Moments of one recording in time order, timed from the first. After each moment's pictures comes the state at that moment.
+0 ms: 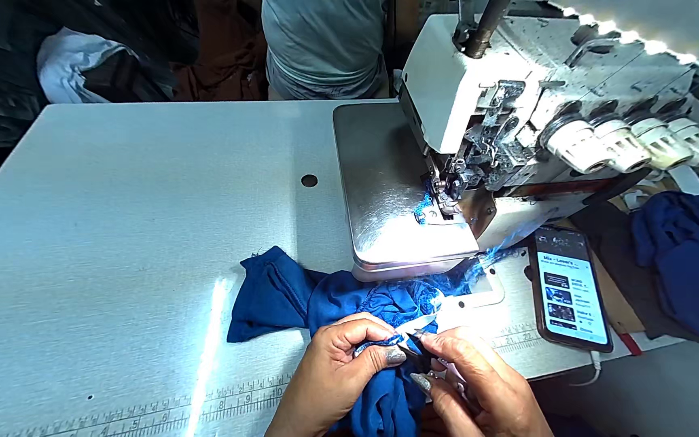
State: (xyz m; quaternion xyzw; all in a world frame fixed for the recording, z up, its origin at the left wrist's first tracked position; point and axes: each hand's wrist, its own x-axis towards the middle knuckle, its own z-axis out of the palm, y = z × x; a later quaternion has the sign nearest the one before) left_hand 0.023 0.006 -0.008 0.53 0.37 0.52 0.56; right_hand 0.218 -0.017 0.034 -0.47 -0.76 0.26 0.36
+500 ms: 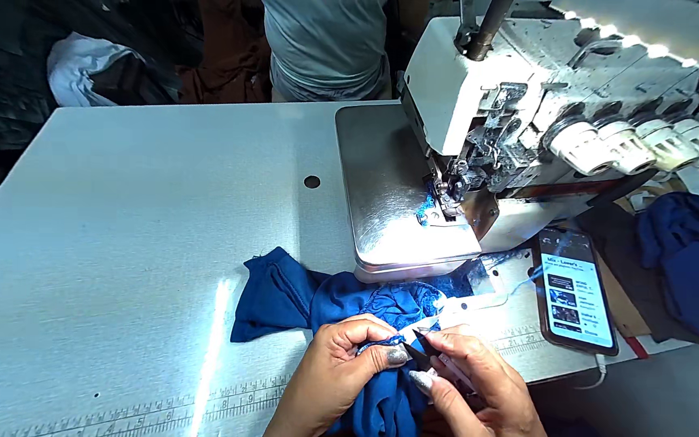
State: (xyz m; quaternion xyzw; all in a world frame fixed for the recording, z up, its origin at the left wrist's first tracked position) left_hand 0.020 0.007 -0.007 0.51 0.36 0.52 0.59; right_hand 0.215 -0.014 0.019 -0.43 -0.71 0.34 0.44
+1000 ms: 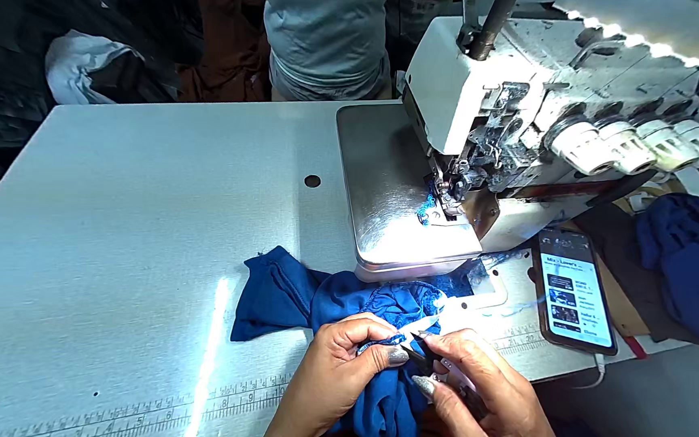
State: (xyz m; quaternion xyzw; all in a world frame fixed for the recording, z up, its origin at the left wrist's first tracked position) left_hand 0.021 0.007 -0.006 0.51 0.37 0.52 0.58; right_hand 0.216 -0.019 0.037 -0.47 -0.74 0.30 0.37
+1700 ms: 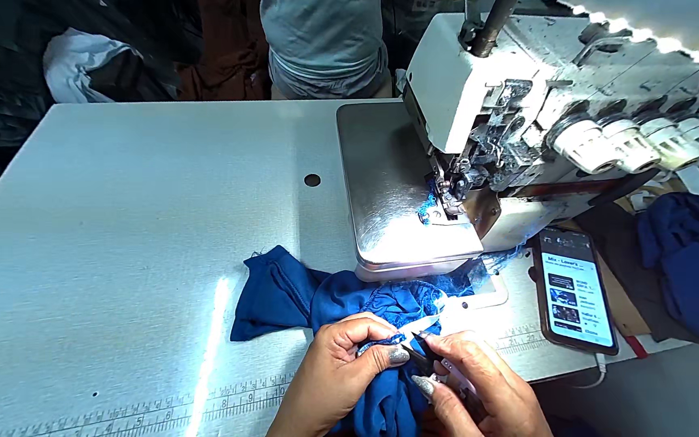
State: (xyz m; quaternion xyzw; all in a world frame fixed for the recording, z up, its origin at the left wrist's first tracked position) left_hand 0.022 0.006 -0.006 0.52 0.37 0.52 0.57; right_hand 0.213 -0.022 0.040 -0.49 -0.74 0.29 0.36
